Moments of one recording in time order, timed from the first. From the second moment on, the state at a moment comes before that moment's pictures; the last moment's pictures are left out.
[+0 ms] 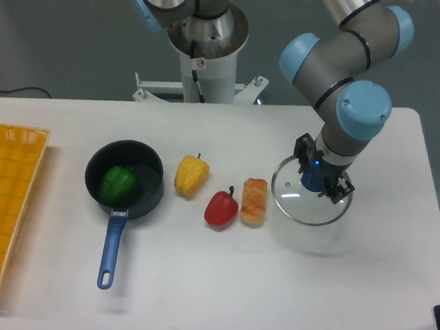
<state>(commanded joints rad) 2.71 -1.95 -1.55 -1.30 1.57 1.55</state>
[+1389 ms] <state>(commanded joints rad) 2.40 -1.82 -1.64 -1.35 1.55 1.26</state>
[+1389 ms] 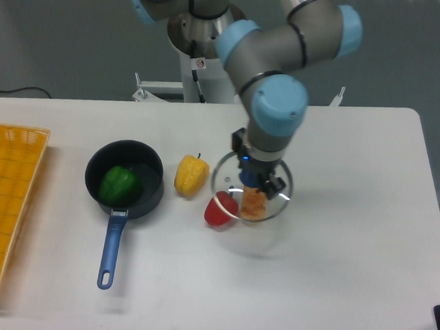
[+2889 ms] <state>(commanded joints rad) 2.05 -1.77 -1.75 -1.25 1.54 0.97</state>
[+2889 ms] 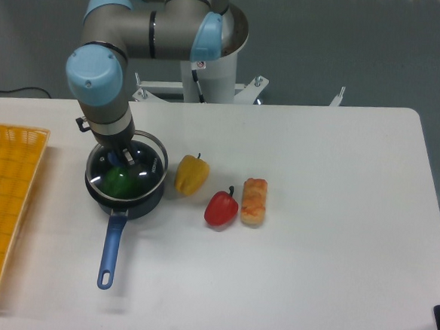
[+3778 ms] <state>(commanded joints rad) 2.05 -1.80 -1.77 -1.22 1.54 0.97</state>
